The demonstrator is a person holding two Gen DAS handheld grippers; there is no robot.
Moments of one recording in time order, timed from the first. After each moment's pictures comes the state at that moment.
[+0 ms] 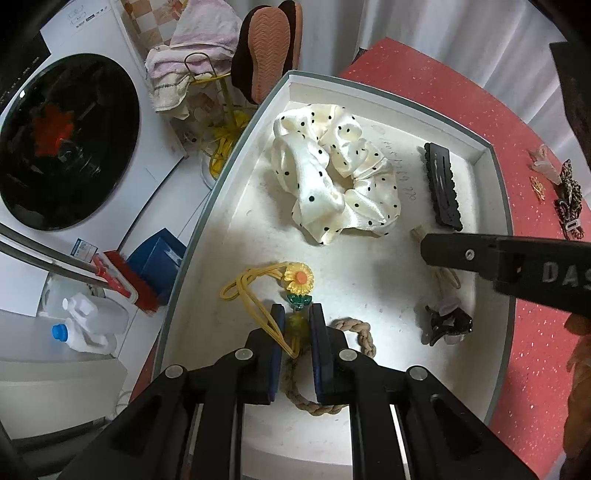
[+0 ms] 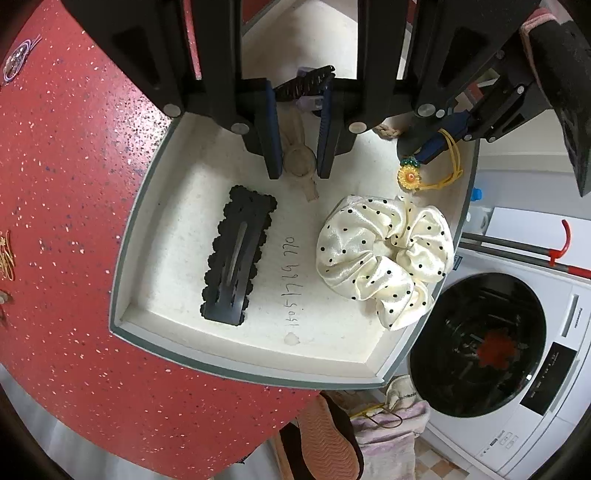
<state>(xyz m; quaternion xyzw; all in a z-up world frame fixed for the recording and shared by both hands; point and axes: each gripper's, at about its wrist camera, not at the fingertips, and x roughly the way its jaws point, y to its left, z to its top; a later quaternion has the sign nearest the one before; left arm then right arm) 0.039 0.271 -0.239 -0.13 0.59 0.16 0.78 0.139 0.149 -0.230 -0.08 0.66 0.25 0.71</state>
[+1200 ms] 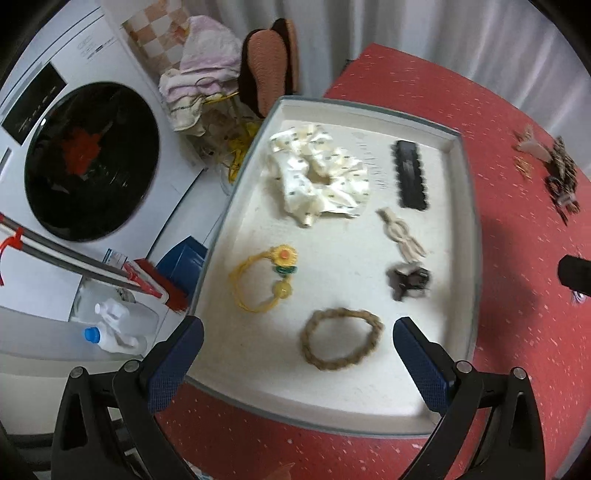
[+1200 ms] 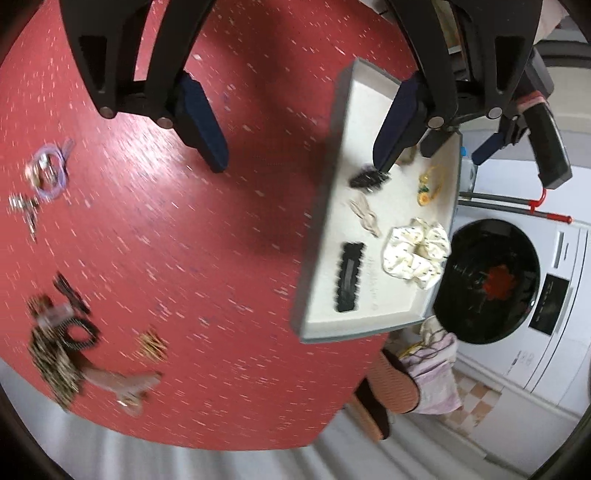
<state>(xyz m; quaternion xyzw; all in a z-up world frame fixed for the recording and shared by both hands) 0.014 0.228 -0.188 -0.07 0.59 0.18 0.79 0.092 0.005 -0.157 0.03 0.64 0.16 0.75</state>
